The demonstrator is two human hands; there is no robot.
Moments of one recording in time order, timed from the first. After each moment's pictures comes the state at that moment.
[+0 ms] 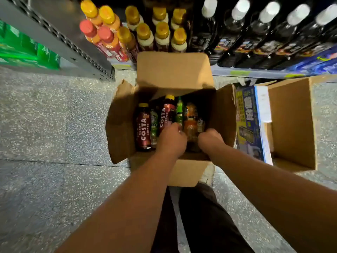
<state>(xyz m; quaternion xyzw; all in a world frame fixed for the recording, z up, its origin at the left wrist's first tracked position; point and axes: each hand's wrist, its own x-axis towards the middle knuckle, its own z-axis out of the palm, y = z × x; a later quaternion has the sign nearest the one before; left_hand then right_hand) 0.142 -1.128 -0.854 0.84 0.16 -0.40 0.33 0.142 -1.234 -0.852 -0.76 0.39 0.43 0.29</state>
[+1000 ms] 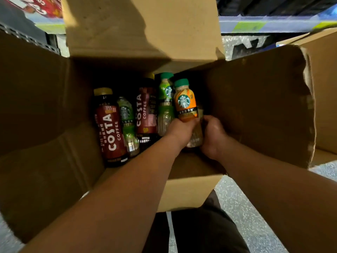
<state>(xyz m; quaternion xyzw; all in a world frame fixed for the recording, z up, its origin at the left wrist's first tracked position) 0.146 -1.188 -1.026 0.63 0.32 -0.52 0.48 0.128 -1.273 -1.026 -0.39 0.63 0.28 0.61</state>
